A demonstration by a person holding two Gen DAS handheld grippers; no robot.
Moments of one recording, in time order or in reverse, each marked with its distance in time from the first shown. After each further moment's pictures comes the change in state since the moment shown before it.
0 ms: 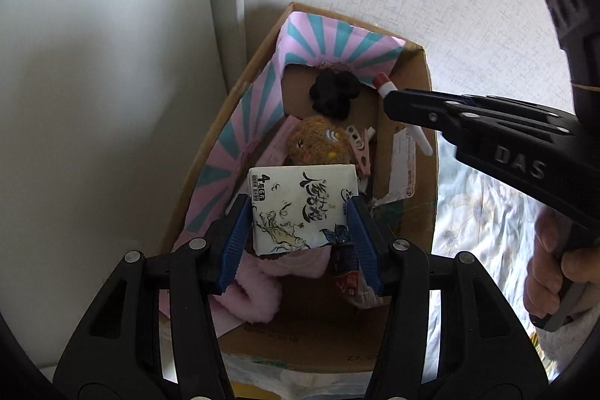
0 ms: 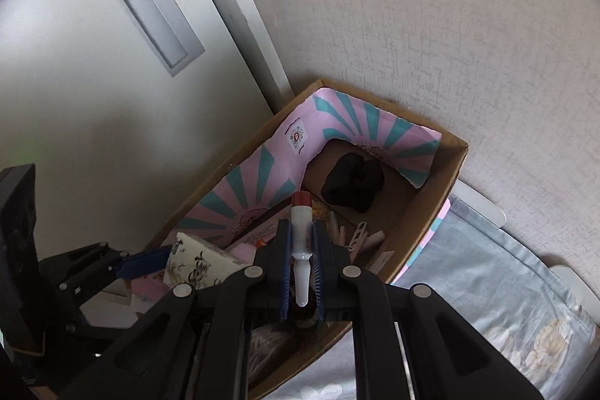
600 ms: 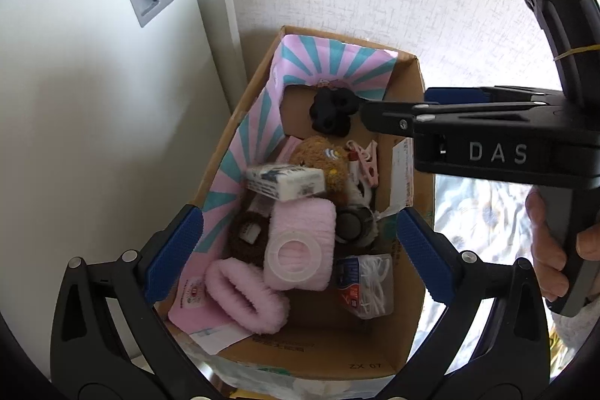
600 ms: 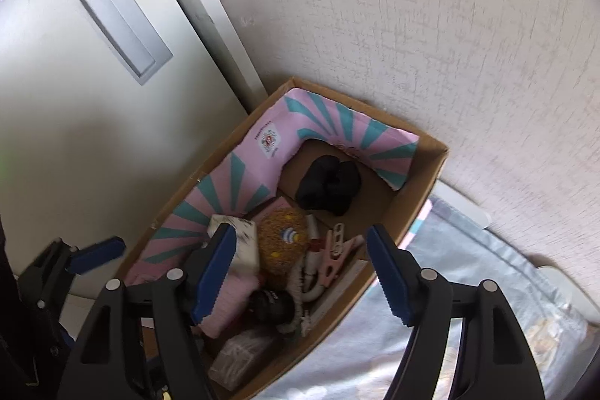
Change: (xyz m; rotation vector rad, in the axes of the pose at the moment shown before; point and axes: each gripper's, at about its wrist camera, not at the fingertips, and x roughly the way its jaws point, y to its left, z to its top) left arm -0.011 -0.021 0.007 0.082 -0.063 0.079; right arm -0.004 -0.012 0.009 0.041 0.029 -0.085
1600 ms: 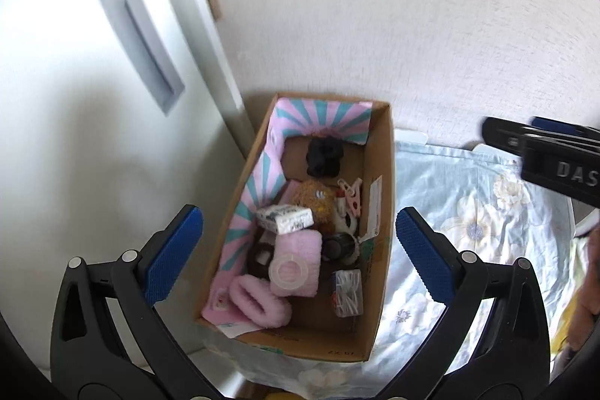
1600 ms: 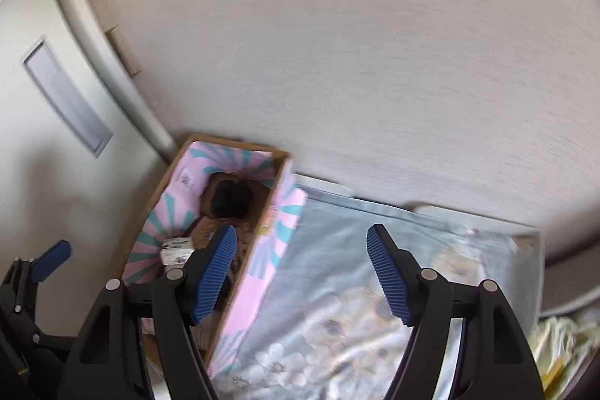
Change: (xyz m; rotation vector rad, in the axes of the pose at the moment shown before) left arm -0.078 -0.047 0.029 0.114 -0.108 0.097; right arm -0.137 -0.029 -0.041 0.403 -0.150 -0.380
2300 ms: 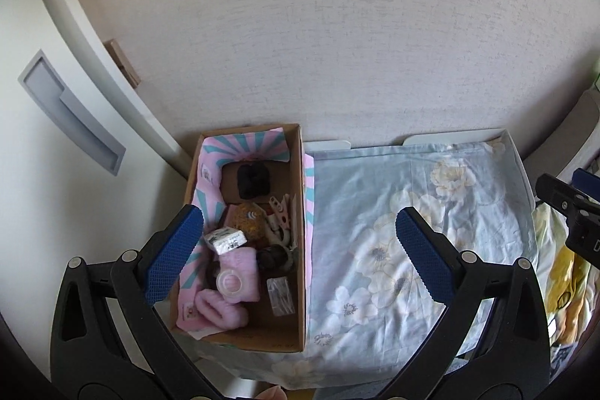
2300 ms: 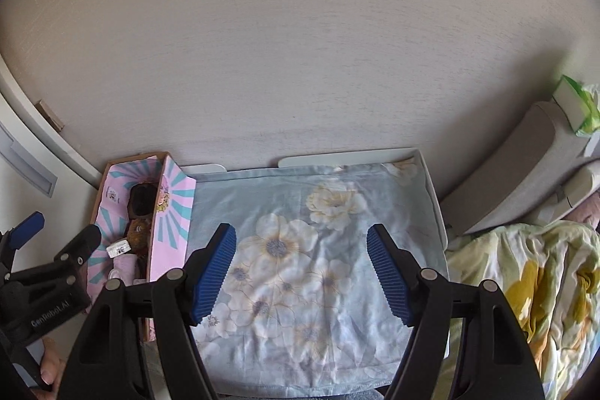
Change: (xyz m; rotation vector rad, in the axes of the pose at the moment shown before) left arm -0.036 -0.076 0.034 0.172 0.019 -0.126; right arm -0.095 -0.094 -0.051 0.292 0.023 -0.249
